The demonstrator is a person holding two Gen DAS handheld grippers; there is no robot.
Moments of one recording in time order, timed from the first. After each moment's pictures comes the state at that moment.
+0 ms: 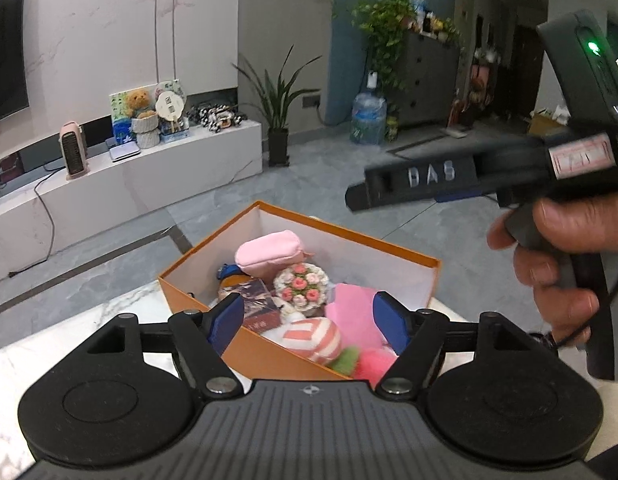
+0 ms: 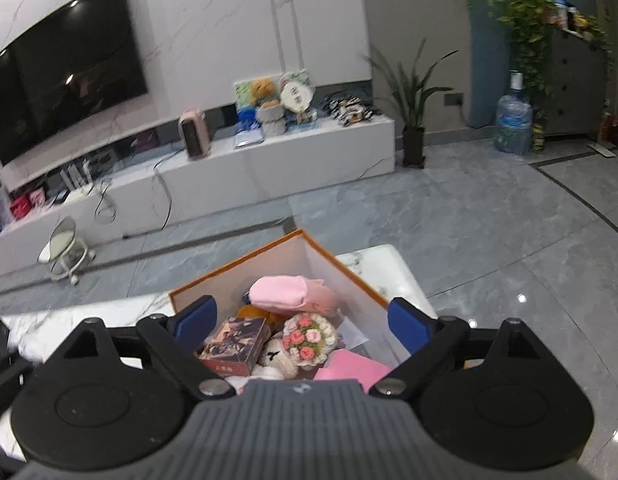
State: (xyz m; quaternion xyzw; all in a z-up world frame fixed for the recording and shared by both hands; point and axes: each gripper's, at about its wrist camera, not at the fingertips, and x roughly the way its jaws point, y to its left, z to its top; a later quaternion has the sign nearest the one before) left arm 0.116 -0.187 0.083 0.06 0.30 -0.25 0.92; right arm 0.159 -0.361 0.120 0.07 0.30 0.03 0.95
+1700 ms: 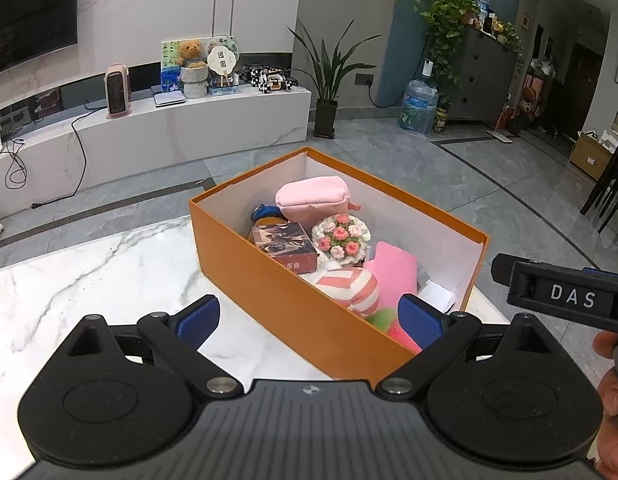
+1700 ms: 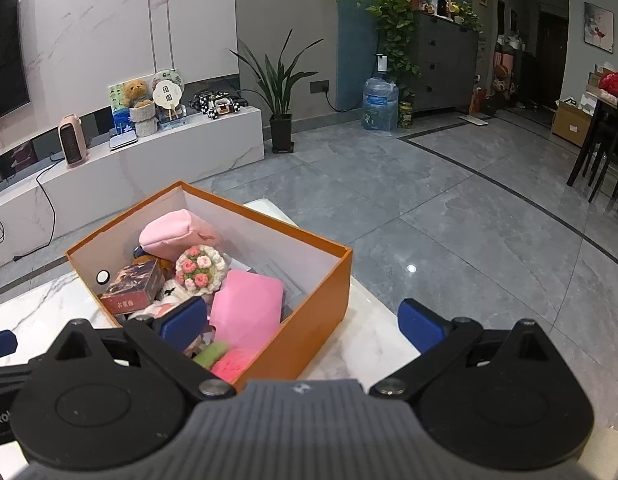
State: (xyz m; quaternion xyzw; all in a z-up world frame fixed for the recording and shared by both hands) left arm 0.116 -0.167 0.047 0.01 0.36 -0.17 0.92; right arm 0.081 -0.342 0.063 0.07 0.31 -0.17 0.93
